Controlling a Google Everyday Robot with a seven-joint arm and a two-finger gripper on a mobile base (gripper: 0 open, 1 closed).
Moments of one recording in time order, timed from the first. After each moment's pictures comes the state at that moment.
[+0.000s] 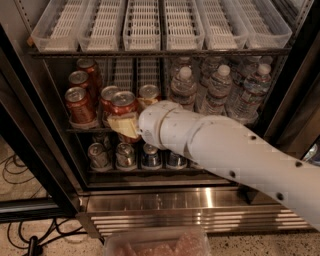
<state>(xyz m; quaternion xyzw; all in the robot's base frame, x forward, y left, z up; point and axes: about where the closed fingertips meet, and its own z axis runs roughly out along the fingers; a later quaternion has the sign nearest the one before) 0.535 0.062 0.894 -0.33 0.72 0.19 0.58</state>
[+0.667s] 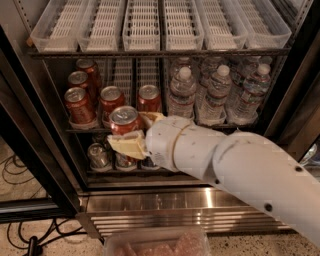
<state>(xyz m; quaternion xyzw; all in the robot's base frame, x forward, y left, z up) 0.473 0.053 0.902 -0.36 0.71 0.21 0.57</state>
